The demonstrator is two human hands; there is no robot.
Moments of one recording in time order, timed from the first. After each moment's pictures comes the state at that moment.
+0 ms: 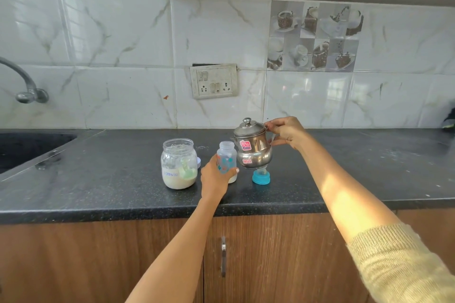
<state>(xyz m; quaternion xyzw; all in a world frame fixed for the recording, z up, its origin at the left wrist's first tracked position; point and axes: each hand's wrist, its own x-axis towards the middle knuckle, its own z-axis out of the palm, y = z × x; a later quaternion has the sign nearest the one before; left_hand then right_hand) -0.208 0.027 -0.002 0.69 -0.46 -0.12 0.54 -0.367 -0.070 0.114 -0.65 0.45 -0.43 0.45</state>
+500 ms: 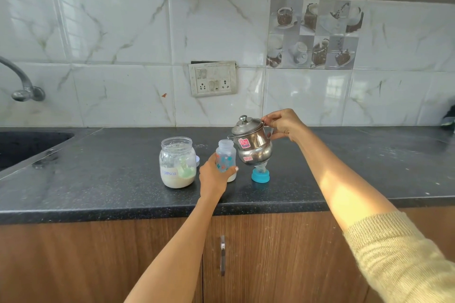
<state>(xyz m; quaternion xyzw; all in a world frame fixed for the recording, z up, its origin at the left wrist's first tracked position) -0.206 0.025 -0.004 0.68 -0.47 -0.12 0.55 -0.361 -0.075 0.126 -0.67 0.45 -0.41 0.42</state>
